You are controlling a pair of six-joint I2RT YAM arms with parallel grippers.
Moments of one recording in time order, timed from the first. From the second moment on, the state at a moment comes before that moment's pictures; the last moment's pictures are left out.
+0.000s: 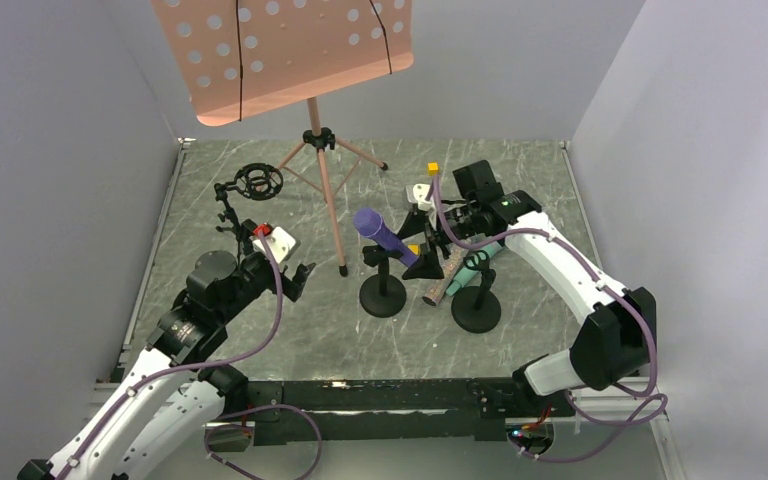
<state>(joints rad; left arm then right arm) -0.54 0.57 0.65 -0.28 0.05 0.24 0.45 1.43 1.23 -0.74 -1.06 -0.80</state>
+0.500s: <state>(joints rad) -0.53 0.58 0.65 -0.28 0.06 0.24 0.51 1.55 1.37 -0.76 -1.06 -0.79</state>
